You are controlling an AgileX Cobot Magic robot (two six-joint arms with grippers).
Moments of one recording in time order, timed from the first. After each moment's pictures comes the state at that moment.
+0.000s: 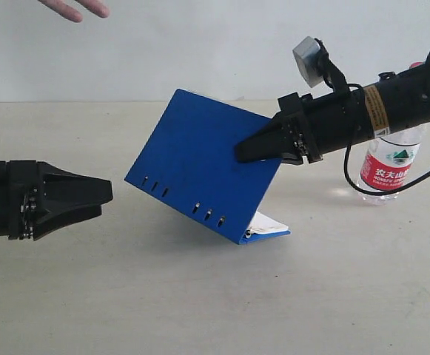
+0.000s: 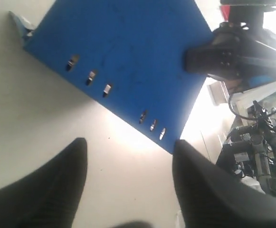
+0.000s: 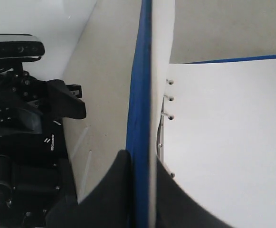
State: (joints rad) left arm 0.05 1.57 -0.48 -1.72 1.08 1.50; right arm 0.14 1.92 -1.16 -1.77 -1.20 1.97
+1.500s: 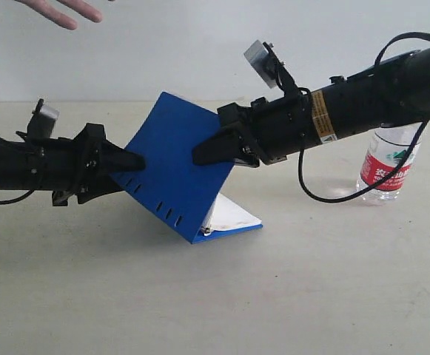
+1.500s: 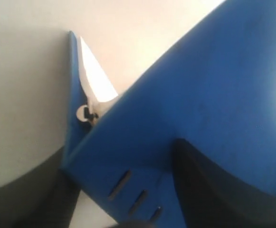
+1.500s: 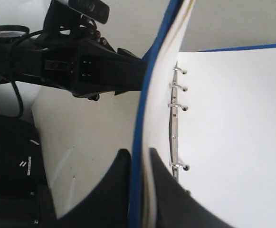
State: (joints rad) left arm -0.06 1.95 -0.88 -1.74 0.92 1.29; right arm 0.34 1.91 -1.16 -1.68 -0.97 1.98
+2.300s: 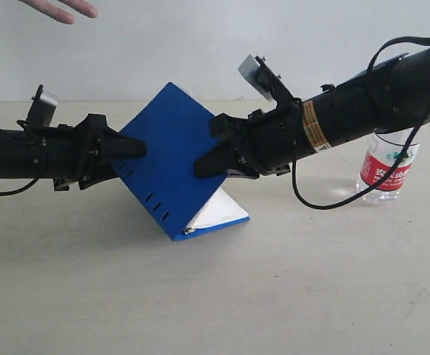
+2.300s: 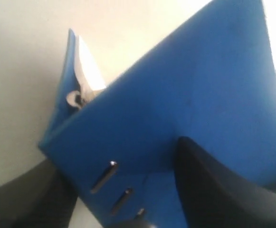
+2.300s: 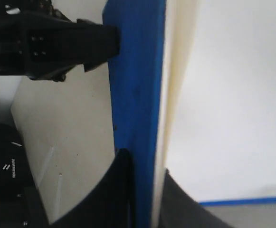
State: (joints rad) left arm -0.07 1.93 -0.91 -1.77 0.91 1.36; right arm 0.37 1.92 -1.15 -1.75 -0.88 2.10
